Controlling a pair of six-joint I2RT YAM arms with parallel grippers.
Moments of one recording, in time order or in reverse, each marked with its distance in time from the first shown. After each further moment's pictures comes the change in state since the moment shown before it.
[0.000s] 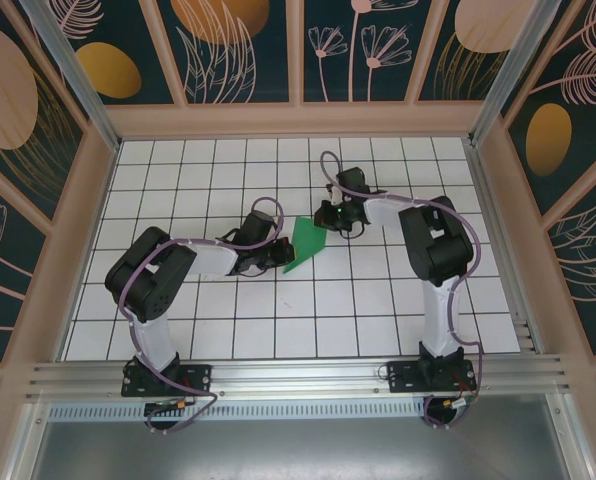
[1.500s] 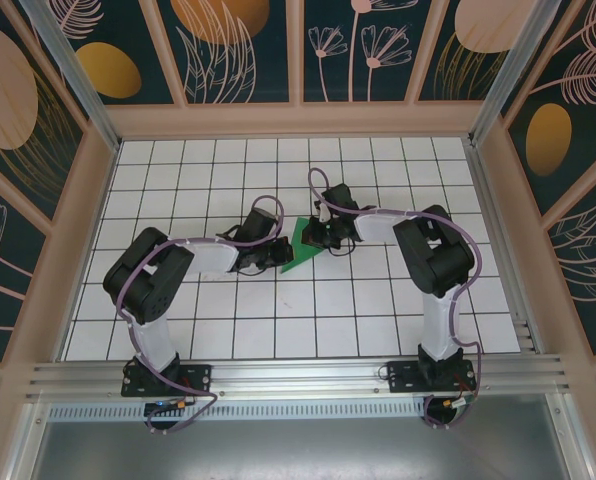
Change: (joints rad) left arm -0.005 -0.023 0.051 -0.133 -0.032 0.011; right arm 0.134 -0.089 -0.160 0.065 -0.005 0.136
